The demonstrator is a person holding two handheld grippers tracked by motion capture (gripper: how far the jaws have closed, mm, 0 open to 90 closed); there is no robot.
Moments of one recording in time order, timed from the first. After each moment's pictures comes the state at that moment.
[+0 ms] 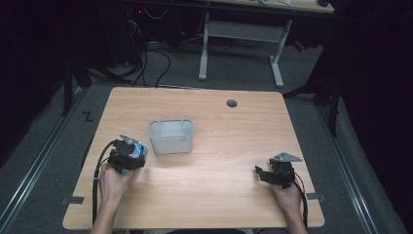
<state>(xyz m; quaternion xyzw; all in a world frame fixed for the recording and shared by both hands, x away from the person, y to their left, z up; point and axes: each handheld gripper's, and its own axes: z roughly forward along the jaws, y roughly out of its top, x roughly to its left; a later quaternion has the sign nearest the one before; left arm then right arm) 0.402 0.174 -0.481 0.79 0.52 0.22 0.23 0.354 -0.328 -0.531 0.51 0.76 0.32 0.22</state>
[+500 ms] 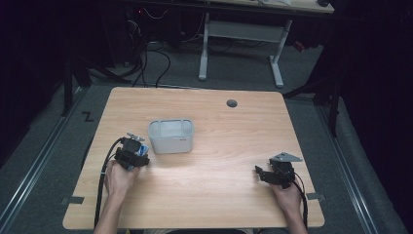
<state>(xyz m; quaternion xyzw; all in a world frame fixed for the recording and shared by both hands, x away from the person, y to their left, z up) 0.421 0.164 -0.497 0.80 0.52 0.22 0.19 0.354 -0.328 -0.531 0.51 0.76 0.32 0.22</state>
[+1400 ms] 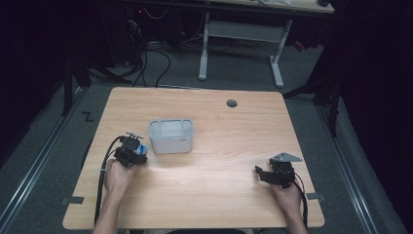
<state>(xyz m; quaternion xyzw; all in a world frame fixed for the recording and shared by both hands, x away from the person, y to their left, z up) 0.434 0.170 -0.504 0.80 0.54 0.18 0.17 0.354 -0.328 -0.531 0.51 0.76 0.32 0.22</state>
